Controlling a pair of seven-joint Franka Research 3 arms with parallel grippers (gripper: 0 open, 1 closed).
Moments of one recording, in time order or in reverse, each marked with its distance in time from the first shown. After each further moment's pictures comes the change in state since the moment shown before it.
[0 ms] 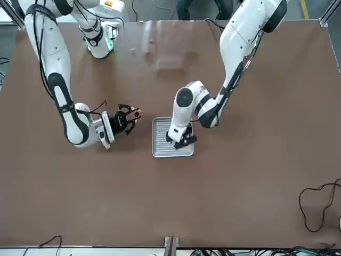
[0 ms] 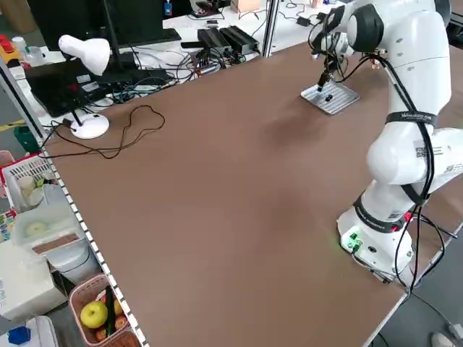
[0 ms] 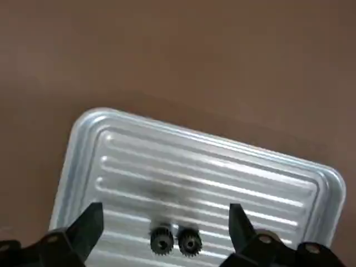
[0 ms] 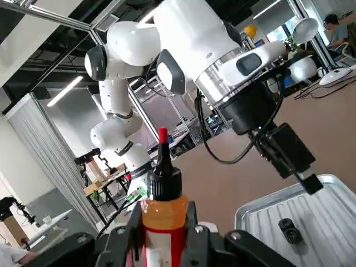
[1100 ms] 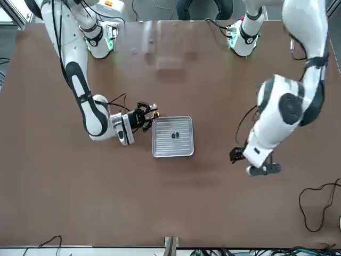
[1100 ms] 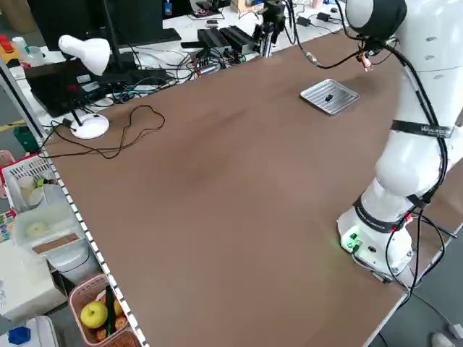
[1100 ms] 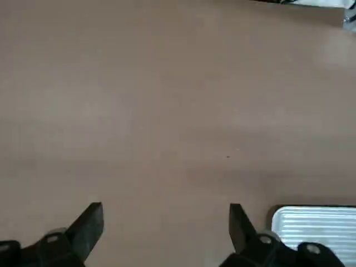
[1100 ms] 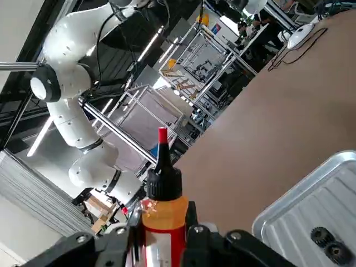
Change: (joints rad) left arm 0.389 -0.356 0.093 0.013 -0.284 -0.321 0.833; right arm 0.193 -0.040 0.001 -0.006 0.204 0.186 0.341
